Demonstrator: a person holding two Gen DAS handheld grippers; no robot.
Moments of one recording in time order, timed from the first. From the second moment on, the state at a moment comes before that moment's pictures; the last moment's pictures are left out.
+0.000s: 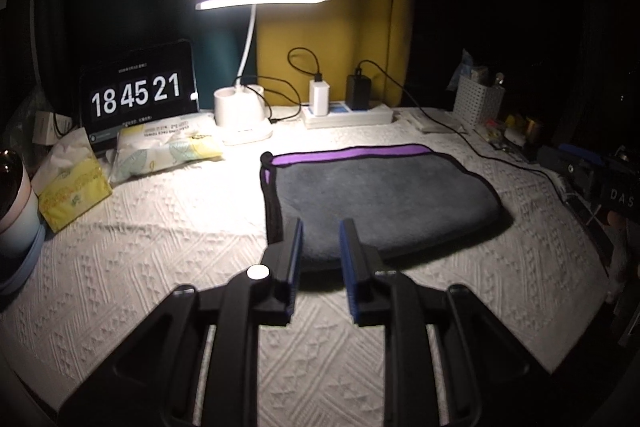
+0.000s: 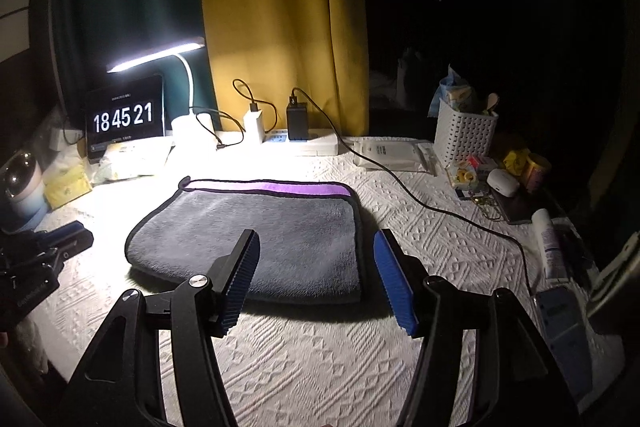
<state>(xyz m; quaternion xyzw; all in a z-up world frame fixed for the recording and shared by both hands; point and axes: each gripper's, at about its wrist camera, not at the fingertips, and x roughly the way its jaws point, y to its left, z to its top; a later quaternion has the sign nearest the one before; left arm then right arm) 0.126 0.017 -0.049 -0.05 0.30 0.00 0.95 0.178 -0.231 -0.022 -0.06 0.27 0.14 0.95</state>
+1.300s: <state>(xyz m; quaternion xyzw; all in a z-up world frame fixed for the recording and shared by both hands) 0.021 -0.012 -0.030 -0.05 0.23 -0.02 0.97 0.067 -0.238 0.006 -0.06 0.23 0.15 0.96</state>
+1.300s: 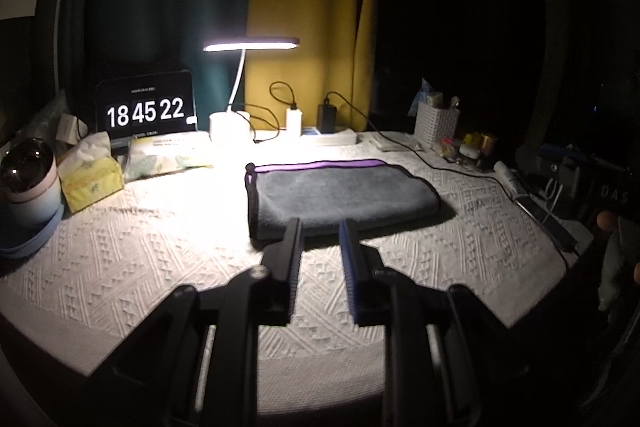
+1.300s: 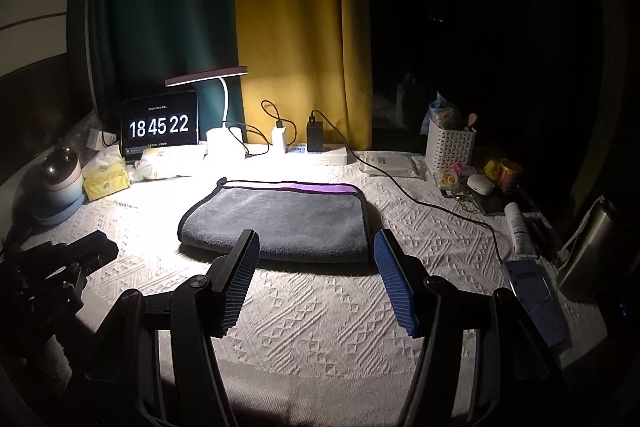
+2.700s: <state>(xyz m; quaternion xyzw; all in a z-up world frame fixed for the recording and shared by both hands) -0.030 -0.001 0.083 -0.04 0.08 -0.03 1.00 -0.007 -0.240 0.093 -0.06 0.10 0.15 0.98</state>
